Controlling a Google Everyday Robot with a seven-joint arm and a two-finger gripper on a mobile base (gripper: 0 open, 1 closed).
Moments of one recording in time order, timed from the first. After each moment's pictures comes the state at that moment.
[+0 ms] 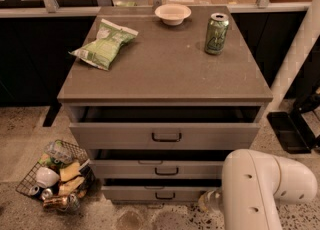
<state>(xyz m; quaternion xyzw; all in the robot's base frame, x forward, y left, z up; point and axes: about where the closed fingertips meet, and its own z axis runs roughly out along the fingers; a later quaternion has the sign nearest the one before) 0.519 -0.219 0.107 -0.78 0.59 -0.03 0.20</state>
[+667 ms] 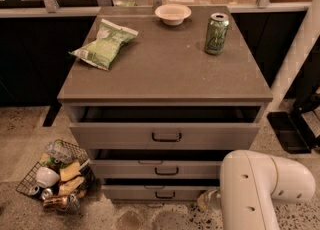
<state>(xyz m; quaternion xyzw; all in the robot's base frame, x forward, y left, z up) 0.524 -0.215 0.108 -0.77 0.59 -0.02 0.23</state>
